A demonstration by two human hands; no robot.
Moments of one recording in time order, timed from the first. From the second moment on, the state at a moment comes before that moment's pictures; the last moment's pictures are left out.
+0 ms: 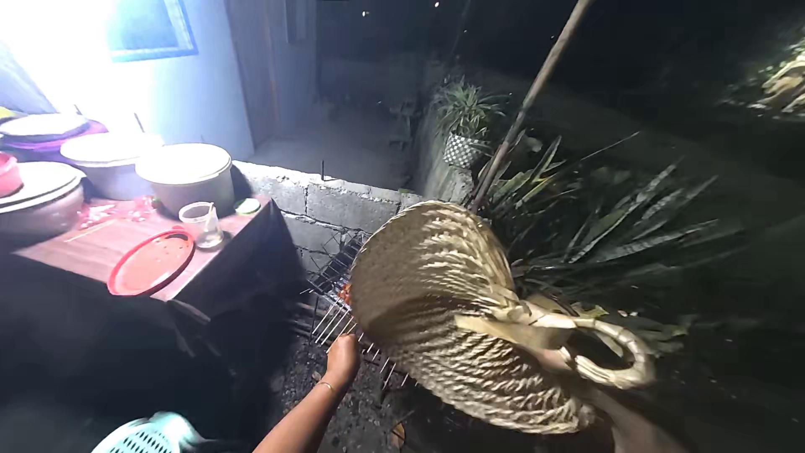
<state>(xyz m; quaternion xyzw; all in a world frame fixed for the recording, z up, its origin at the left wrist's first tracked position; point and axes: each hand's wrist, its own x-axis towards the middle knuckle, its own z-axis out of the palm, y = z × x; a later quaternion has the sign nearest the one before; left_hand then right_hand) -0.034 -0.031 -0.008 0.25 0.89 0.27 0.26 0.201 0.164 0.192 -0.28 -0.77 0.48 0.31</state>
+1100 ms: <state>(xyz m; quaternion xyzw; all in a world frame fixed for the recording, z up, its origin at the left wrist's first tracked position) -0.038 -0.016 -0.003 0.26 0.90 0.19 0.29 0.151 0.155 0.219 -0.23 -0.94 0.15 0.18</state>
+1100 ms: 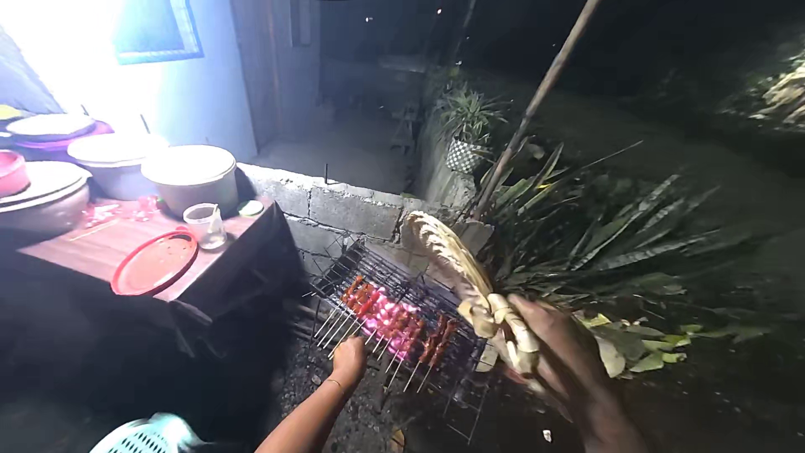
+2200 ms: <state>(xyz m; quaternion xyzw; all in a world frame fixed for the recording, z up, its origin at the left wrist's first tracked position) -0.046 -0.024 0.025 0.24 0.91 0.20 0.26 0.171 0.172 0.198 -0.18 -0.92 0.23 0.26</state>
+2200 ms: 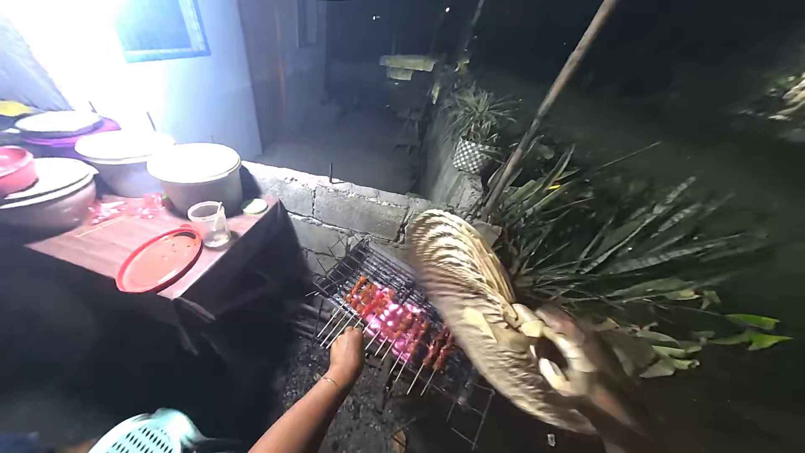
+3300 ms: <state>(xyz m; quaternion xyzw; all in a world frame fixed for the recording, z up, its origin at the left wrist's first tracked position) -0.047 -0.014 0.000 0.24 0.91 0.19 0.29 0.165 0.169 0.200 -0.23 -0.80 0.47 0.30</state>
